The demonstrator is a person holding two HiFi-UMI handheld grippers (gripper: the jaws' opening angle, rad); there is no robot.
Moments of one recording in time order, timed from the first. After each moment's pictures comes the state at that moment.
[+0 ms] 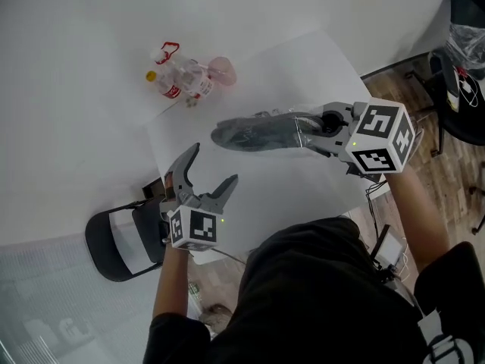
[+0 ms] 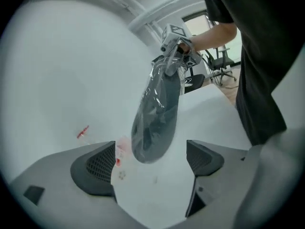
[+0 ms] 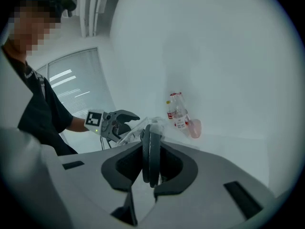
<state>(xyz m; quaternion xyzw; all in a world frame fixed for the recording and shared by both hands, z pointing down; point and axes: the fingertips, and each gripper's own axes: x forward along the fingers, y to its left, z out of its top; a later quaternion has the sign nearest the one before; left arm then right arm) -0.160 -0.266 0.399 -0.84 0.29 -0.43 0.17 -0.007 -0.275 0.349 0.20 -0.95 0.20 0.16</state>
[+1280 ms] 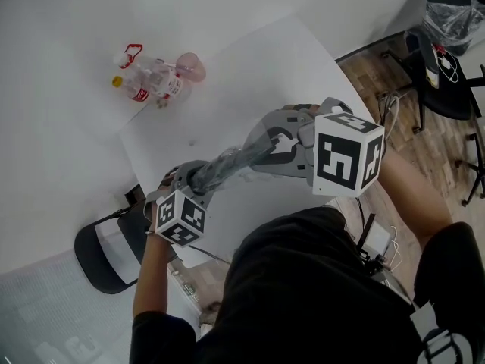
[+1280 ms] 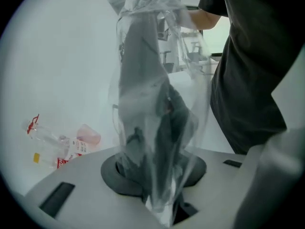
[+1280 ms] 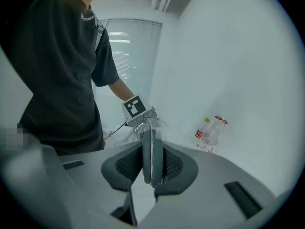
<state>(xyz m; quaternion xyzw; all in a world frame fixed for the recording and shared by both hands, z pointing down) -0.153 -0.239 0.474 -0.82 0.10 -0.55 0.08 -0.062 -0.225 0.327 0.02 -0.96 -0.10 0.25</state>
